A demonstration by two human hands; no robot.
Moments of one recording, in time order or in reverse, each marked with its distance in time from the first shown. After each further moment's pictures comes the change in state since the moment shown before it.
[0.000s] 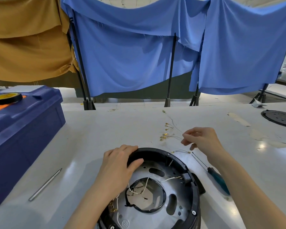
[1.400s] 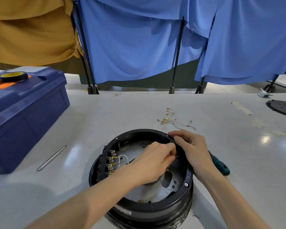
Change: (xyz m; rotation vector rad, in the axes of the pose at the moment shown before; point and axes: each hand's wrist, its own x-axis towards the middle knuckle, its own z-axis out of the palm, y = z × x) left_hand -0.006 0.058 0.047 -0.139 -0.317 0.276; right_hand -0.072 0.023 0.034 0.128 -0.042 -0.091
